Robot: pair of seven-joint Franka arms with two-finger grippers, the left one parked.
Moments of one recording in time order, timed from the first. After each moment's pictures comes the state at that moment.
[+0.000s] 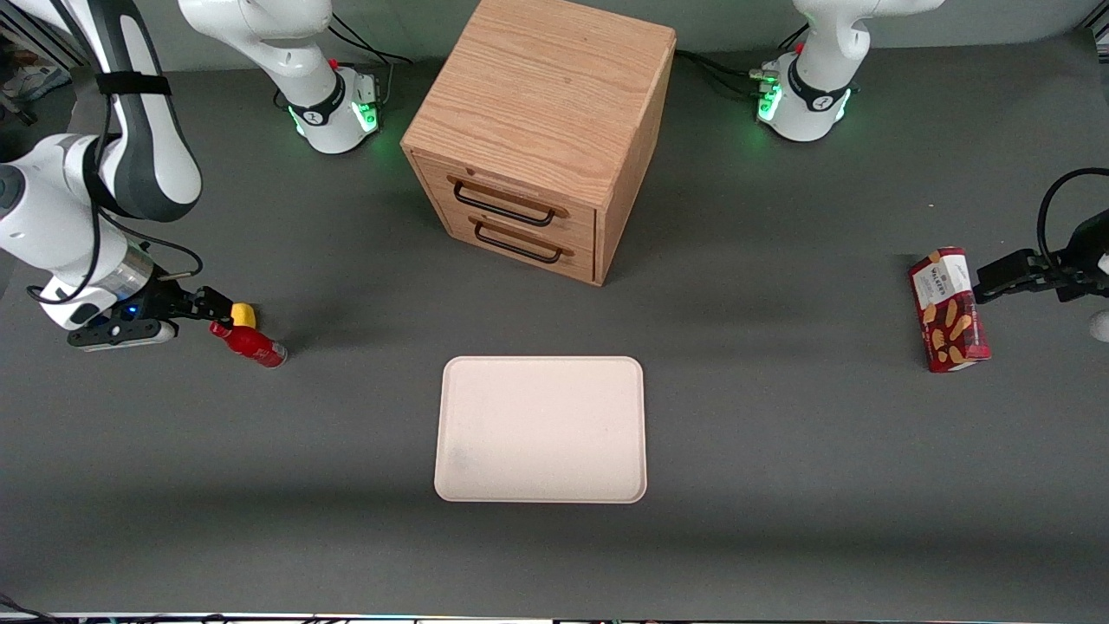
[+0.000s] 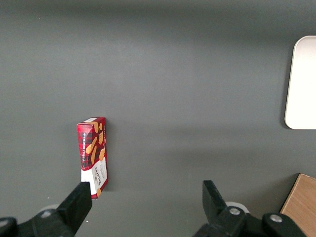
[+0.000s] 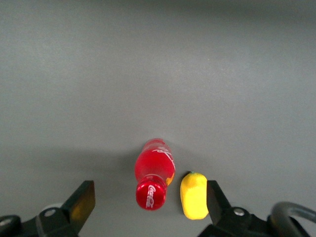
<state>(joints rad) -0.04 0.04 -0.09 -2.24 0.02 2.39 -0.24</state>
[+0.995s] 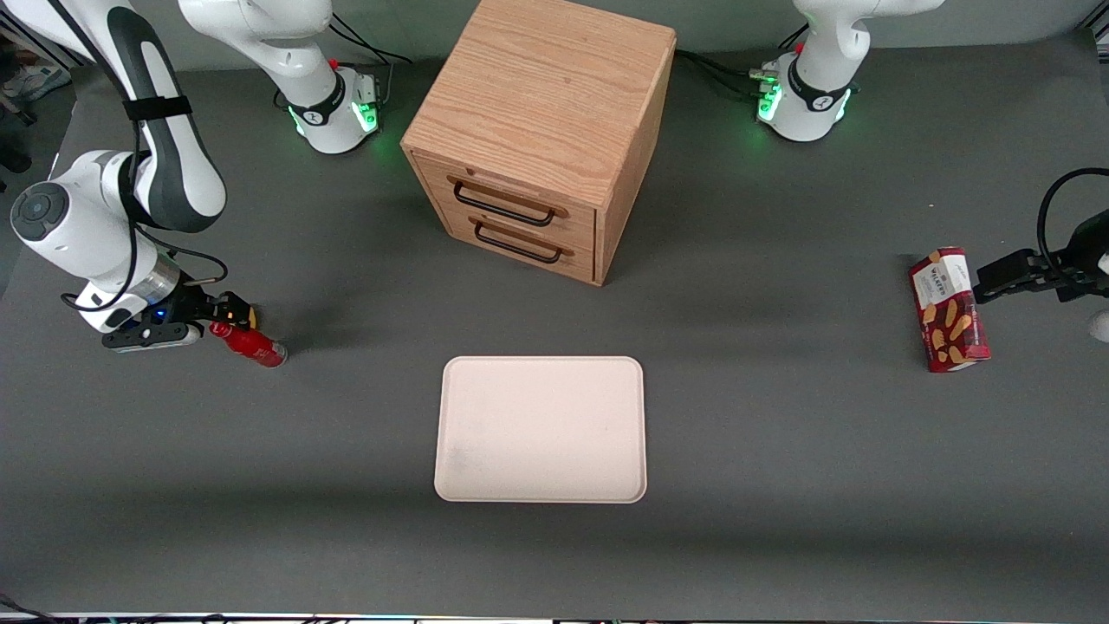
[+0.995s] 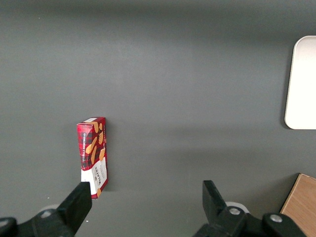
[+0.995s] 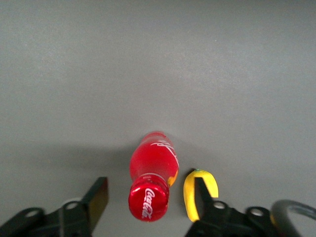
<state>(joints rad) -0.04 0.07 -0.09 -2.30 0.02 2.47 -0.24</state>
